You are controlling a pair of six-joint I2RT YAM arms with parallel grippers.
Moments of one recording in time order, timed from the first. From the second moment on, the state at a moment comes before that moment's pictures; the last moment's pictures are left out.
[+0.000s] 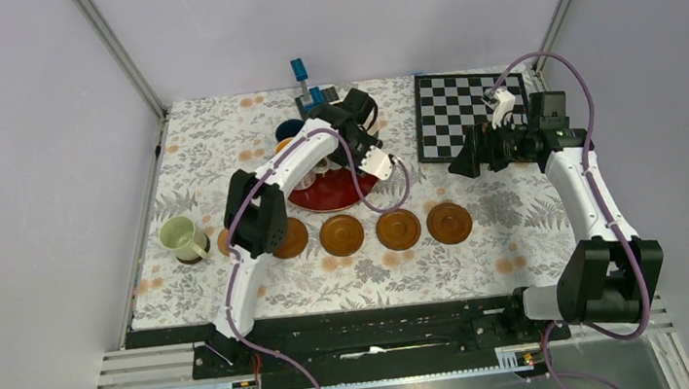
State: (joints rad) left arm -0.64 2.29 2.12 -1.03 0.03 1.60; right arm -0.13 1.32 1.10 -0.68 -0.79 -0.19
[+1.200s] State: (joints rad) left arm -0.71 2.27 2.03 -1.05 -0.02 1.76; right arm -0.13 1.32 1.10 -0.68 -0.80 -0.19
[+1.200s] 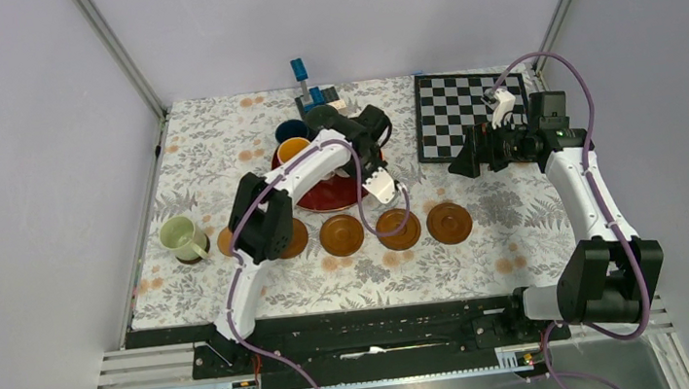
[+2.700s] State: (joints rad) left arm -0.87 1.87 1.86 -1.41 -0.12 1.50; right arm -0.13 1.32 1.09 -0.68 -0.80 -0.19
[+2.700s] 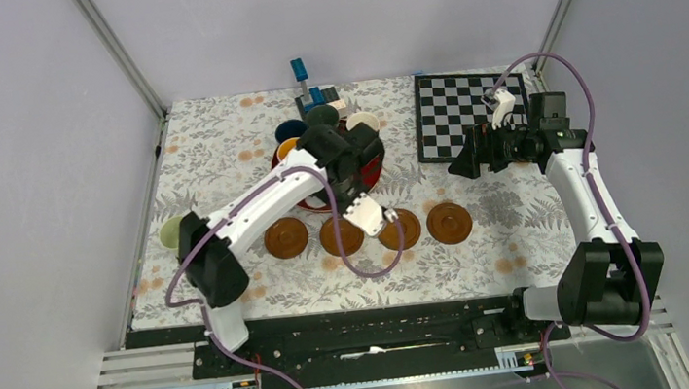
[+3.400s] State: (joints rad) left arm -0.45 1.56 1.26 -1.28 -0.22 1.45; right arm -0.13 1.31 1.09 -0.68 -0.81 -0.19
